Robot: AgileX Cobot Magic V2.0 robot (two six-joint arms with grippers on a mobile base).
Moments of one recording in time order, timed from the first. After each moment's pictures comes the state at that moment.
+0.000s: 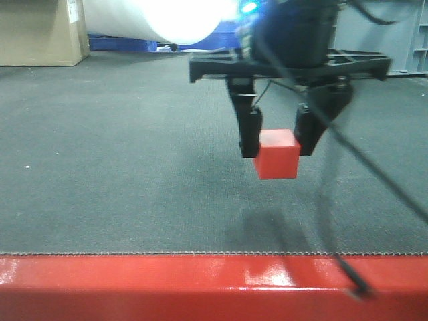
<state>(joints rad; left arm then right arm) -0.04 -0.02 0.03 -0.01 0.02 -0.02 0.67 1.79 -1.47 -0.08 1.13 0.70</state>
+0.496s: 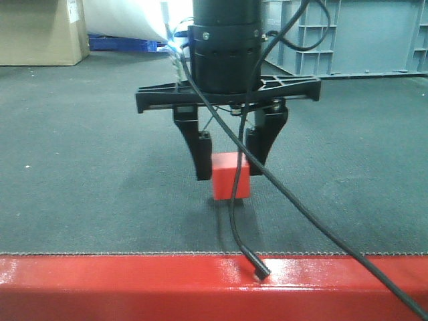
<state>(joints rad) -0.04 -0.02 0.03 -0.01 0.02 -0.02 0.72 1.97 -1.65 -0.04 1.20 0.71</state>
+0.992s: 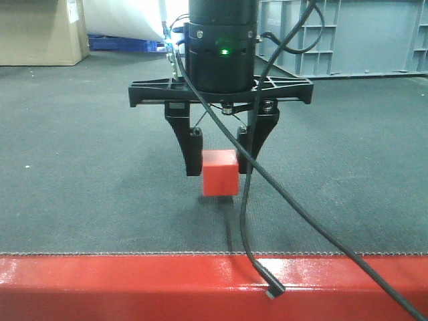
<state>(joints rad) -0.04 -0.02 0.03 -0.01 0.02 -0.02 0.72 1.97 -1.65 -0.03 1.16 0.73</state>
